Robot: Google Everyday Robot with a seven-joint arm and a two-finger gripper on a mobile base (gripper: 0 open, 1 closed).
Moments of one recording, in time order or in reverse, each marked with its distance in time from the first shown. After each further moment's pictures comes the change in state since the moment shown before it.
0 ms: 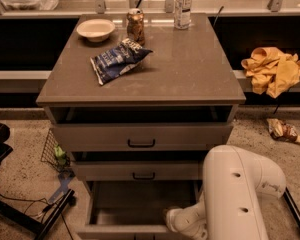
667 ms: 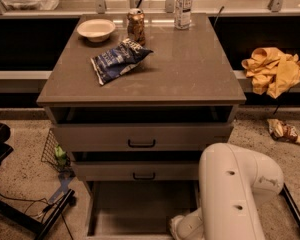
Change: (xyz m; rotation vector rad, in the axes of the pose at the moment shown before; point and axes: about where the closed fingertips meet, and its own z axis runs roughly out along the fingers) arm 0.010 0.033 -0.014 -0.075 0.037 0.014
